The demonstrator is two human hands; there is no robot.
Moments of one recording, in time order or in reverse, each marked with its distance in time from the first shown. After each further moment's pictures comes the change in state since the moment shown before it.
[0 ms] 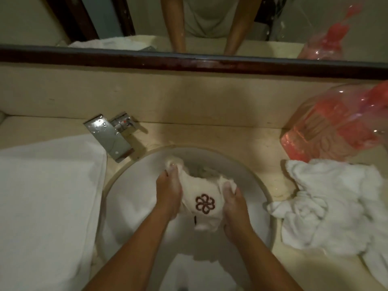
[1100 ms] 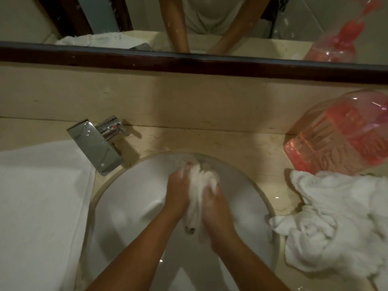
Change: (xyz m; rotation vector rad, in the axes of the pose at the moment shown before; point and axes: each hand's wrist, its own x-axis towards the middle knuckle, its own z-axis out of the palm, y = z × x) left_hand 0.010 0.017 0.032 0.291 -0.220 0.361; right_hand -0.022 -0.056 0.036 -0.285 -0.198 -0.077
